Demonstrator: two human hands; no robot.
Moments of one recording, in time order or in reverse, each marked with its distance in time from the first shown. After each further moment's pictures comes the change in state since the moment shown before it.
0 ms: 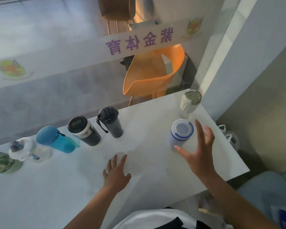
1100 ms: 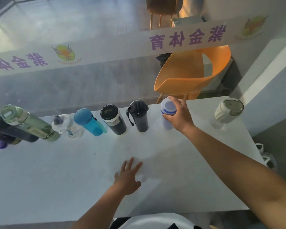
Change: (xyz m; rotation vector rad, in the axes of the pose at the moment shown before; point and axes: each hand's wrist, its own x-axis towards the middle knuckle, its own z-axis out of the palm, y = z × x) left_hand -0.026 -0.027 0.007 0.061 -0.156 -0.046; right_hand 0.130 -0.083 0.139 0.037 -0.448 -0.187
